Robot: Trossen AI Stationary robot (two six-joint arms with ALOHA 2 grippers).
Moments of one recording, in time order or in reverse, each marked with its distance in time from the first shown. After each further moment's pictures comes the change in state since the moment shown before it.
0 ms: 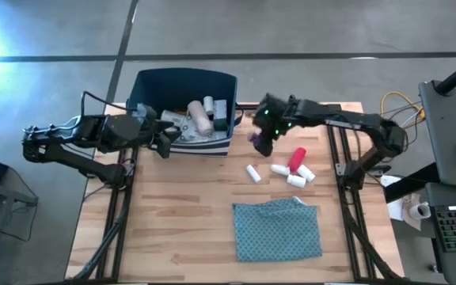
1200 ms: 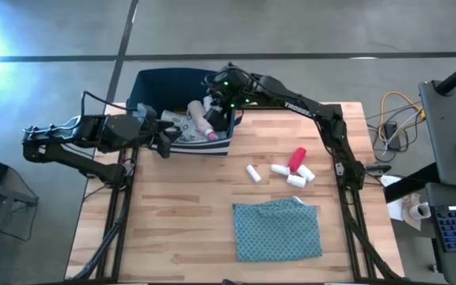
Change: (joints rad) left arm 0.000 0.000 0.000 0.003 0.001 0.000; right arm 0.020 0.579 1.015 -0.141 0.074 -0.019
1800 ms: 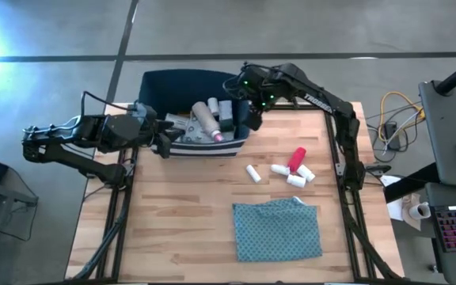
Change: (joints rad) left arm 0.000 0.000 0.000 0.000 0.000 0.000; right arm -0.052 -0.123 0.000 -0.627 0.217 -0.058
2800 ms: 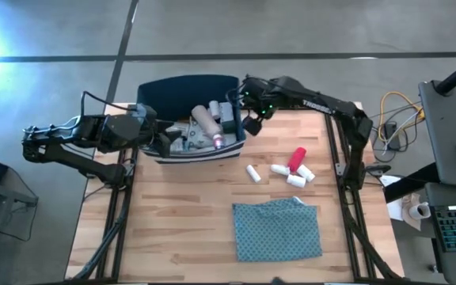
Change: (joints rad) left arm 0.000 0.000 0.000 0.000 -0.001 0.000; right arm -0.022 -0.106 -0.474 0.341 0.019 0.098
